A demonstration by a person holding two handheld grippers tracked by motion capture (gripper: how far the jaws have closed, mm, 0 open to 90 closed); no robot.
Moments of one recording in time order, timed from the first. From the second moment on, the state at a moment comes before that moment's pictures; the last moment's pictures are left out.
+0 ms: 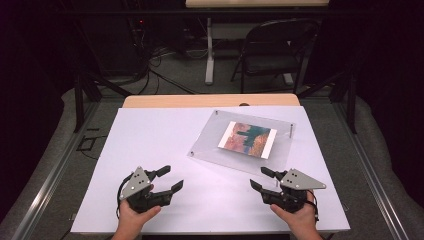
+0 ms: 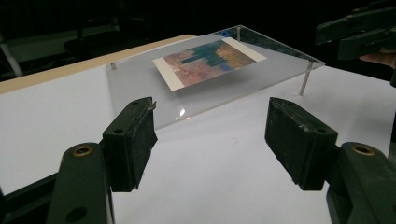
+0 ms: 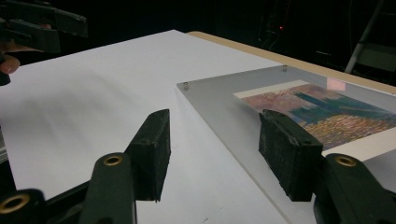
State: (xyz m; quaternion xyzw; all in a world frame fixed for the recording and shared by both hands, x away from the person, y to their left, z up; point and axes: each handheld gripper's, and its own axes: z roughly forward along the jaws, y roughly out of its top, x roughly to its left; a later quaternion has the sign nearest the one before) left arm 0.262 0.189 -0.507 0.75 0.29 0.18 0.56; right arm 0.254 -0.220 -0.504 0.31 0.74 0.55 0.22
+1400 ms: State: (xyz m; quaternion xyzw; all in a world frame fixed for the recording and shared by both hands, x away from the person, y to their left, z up) left arm 0.284 0.172 -0.519 0.78 0.31 0.15 0.52; right arm 0.255 -0.299 -0.508 0.39 0.74 0.48 0.28
